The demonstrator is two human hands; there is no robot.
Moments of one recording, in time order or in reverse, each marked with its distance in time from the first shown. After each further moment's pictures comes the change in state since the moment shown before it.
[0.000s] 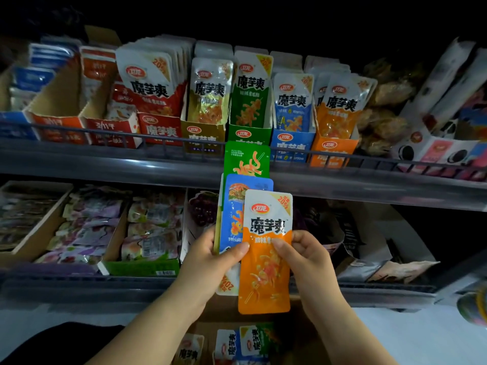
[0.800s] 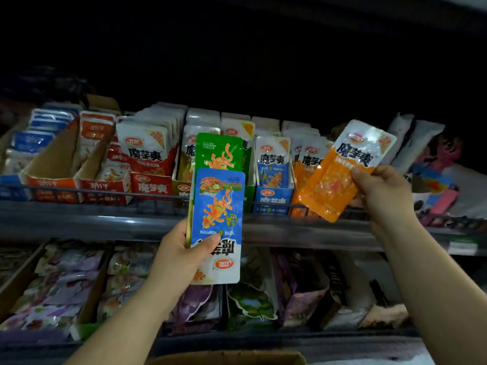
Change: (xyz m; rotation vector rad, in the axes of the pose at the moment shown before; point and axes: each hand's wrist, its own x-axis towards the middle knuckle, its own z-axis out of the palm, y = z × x) left_hand 0.034 0.069 -0.013 0.053 0.079 0.218; right_hand 0.070 -0.158 -0.061 -0.149 0.414 -0.450
